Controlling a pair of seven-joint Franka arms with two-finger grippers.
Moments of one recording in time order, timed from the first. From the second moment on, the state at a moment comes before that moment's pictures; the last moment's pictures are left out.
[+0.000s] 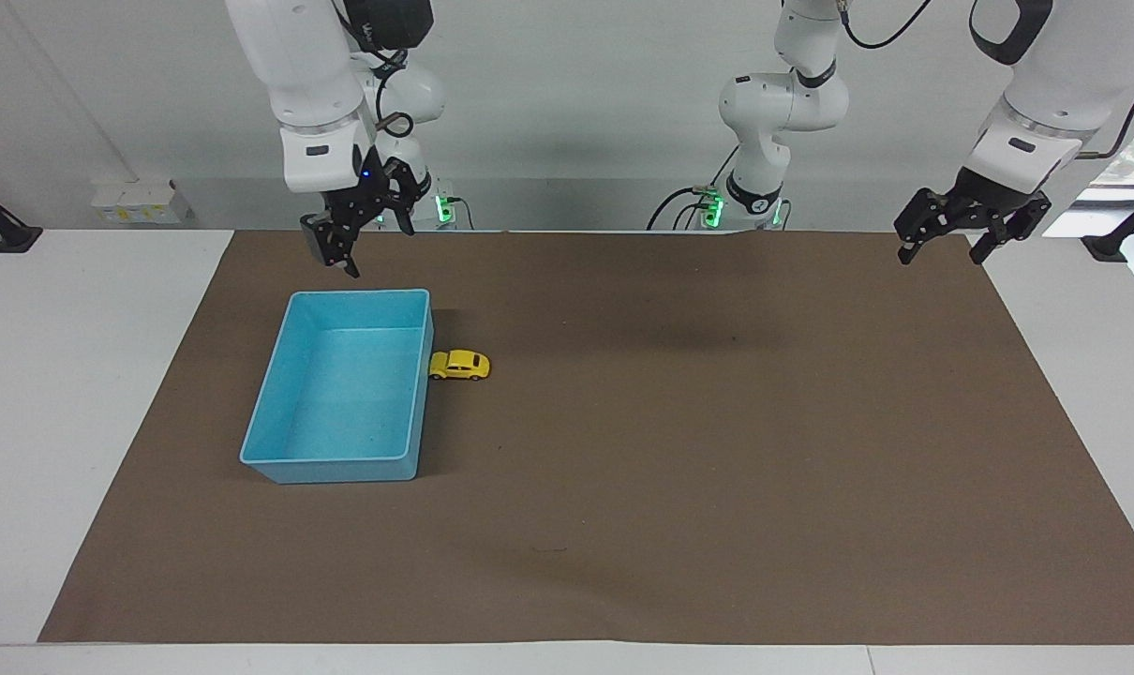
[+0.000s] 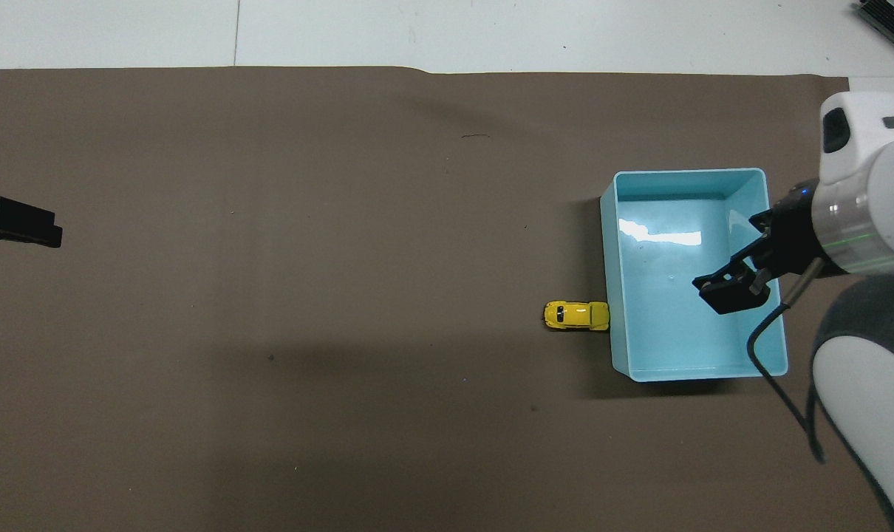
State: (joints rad) left arm -0.08 0.01 0.06 -1.53 0.00 1.56 0.04; right arm 0.13 -0.02 0.14 -1.69 0.04 1.69 -0.76
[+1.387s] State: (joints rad) left arm -0.08 -0.02 0.05 -1.55 0.00 1.56 0.07; right arm 0.23 0.09 0.13 -2.15 -0.07 2.22 -1.13
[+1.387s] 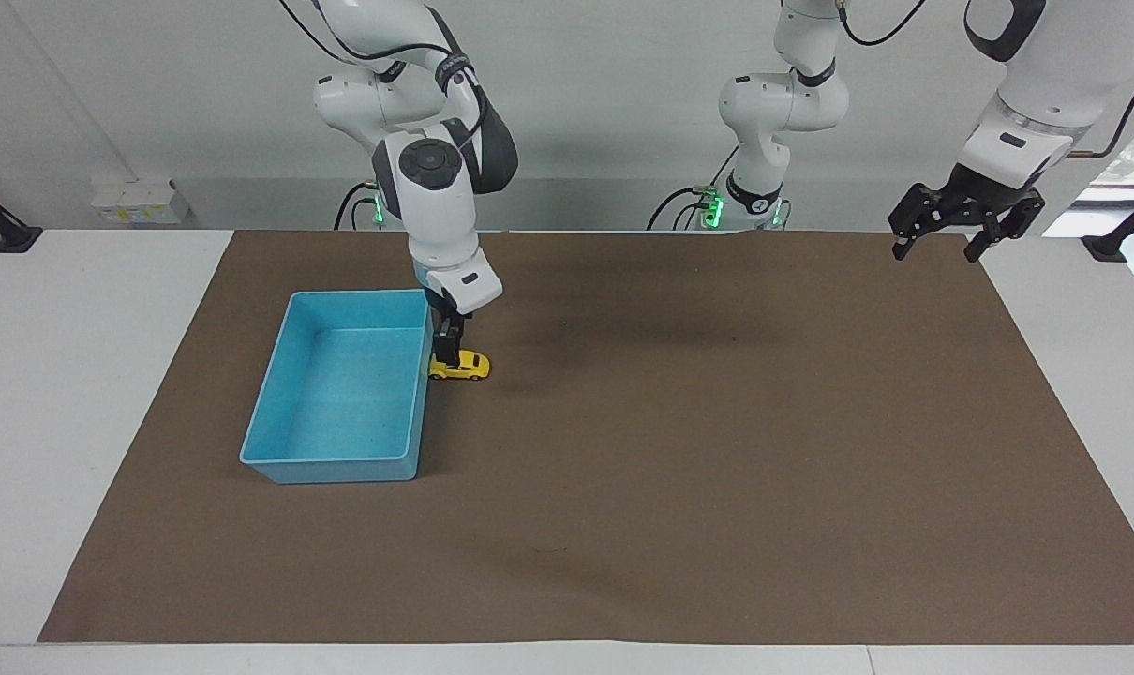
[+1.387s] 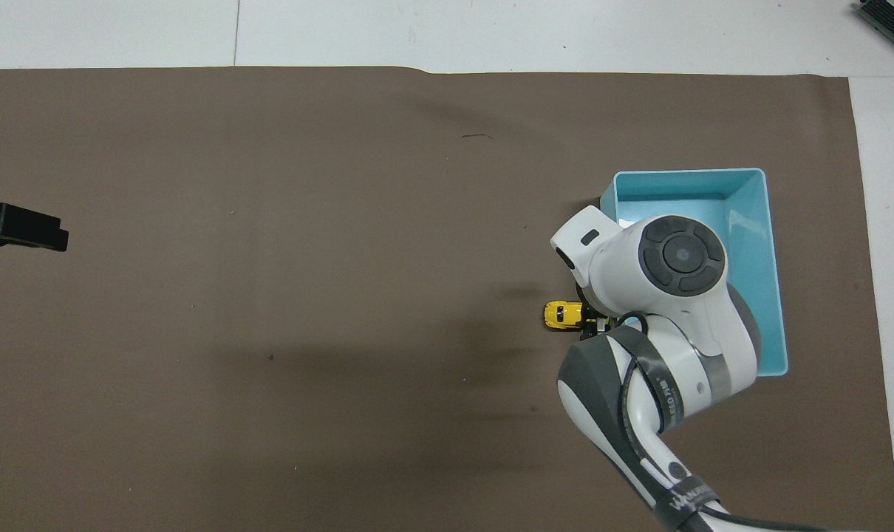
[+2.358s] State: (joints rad) left arm -0.08 -0.02 0.05 -1.55 0.00 1.56 0.07; right arm 0.22 0.12 0.13 -2.27 -0.10 2.36 -1.15
